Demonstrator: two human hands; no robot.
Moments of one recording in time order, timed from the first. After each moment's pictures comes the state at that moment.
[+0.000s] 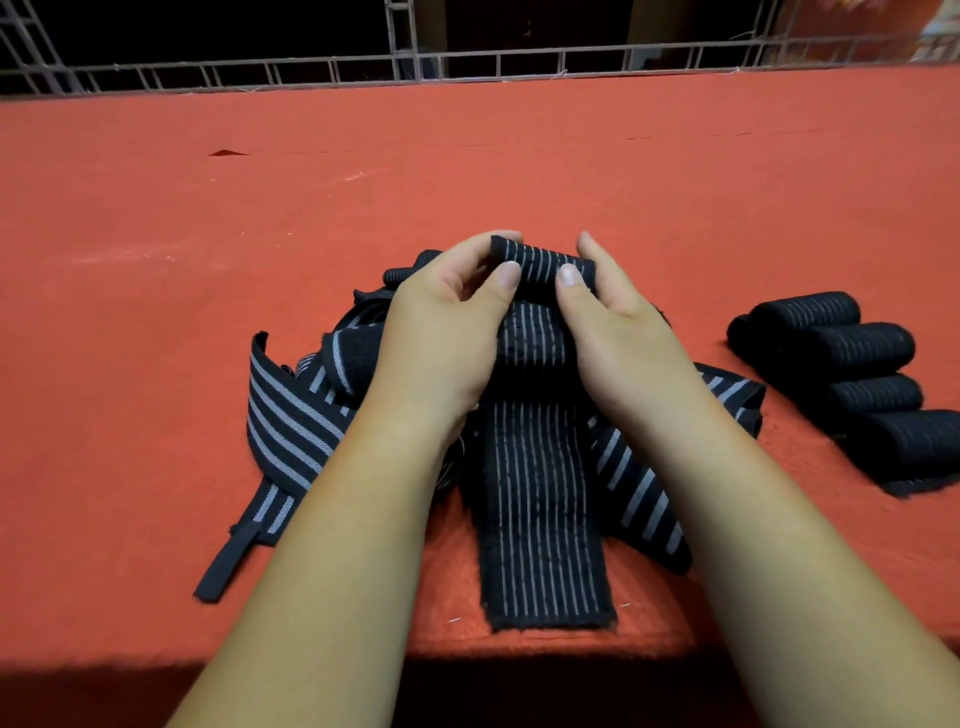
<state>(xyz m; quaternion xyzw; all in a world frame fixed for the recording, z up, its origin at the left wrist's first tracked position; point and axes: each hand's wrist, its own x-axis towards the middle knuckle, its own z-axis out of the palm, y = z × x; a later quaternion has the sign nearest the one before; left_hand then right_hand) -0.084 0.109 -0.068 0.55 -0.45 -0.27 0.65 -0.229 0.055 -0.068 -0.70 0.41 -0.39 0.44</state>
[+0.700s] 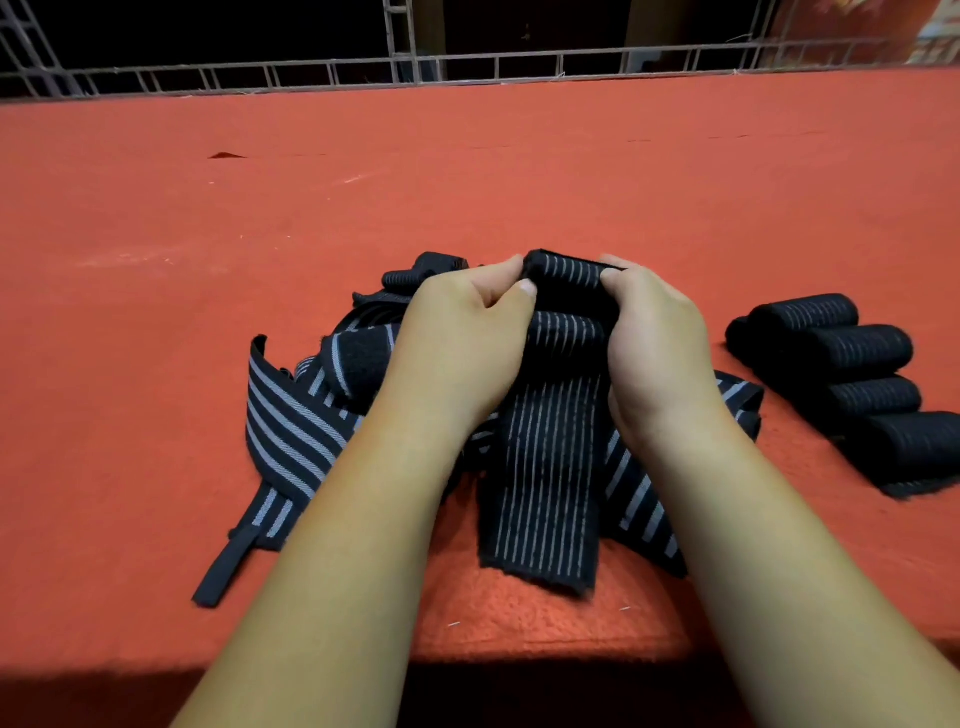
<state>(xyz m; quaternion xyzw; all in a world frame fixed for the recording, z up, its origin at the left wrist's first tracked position) -0.091 0.107 -0.060 0.61 -0.50 -0.25 0.56 -0.224 0.055 -0.061 -0.49 0.41 -0.53 0.56</state>
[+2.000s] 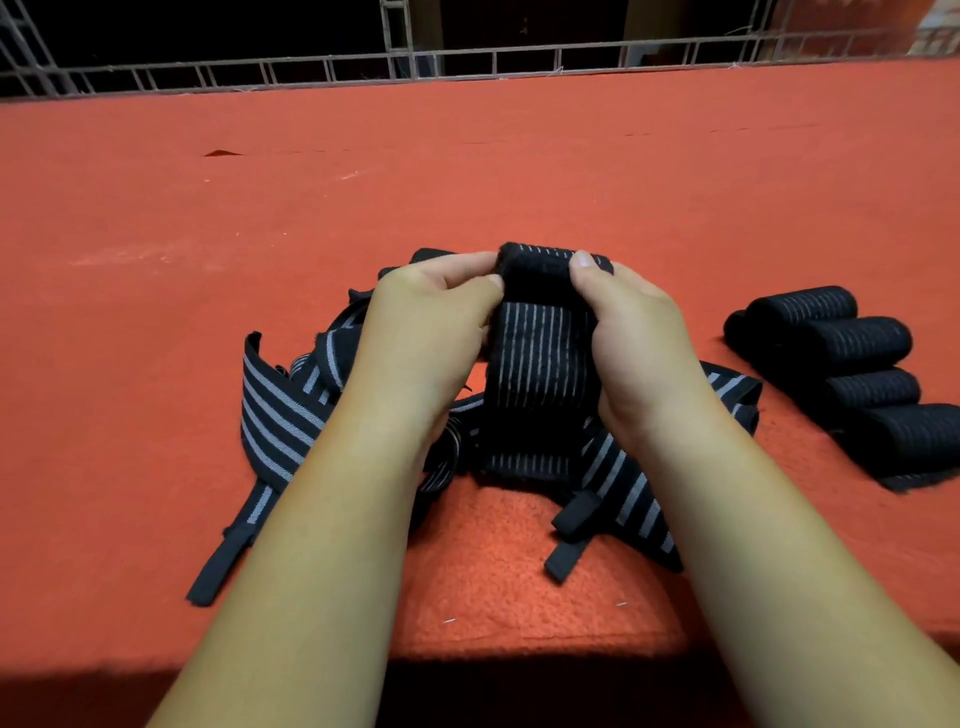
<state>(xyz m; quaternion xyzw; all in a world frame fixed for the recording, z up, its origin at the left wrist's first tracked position) -0.082 0.107 -0.064 0.55 -0.42 -0.33 0.64 -0.221 0.047 -0.075 -0.53 0.37 -0.48 0.59</state>
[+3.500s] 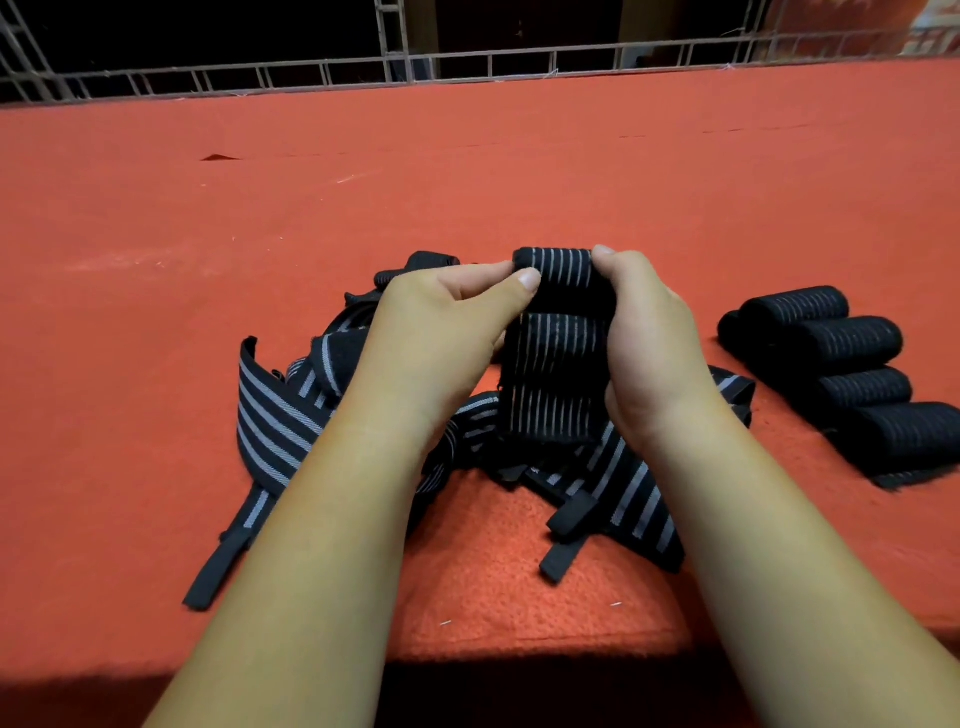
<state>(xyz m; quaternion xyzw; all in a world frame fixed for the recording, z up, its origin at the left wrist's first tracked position) -0.084 0.110 -0.064 0.56 -0.46 -0.33 0.61 -0.228 0.048 -0.069 -0.49 0.36 -0.51 0.60</state>
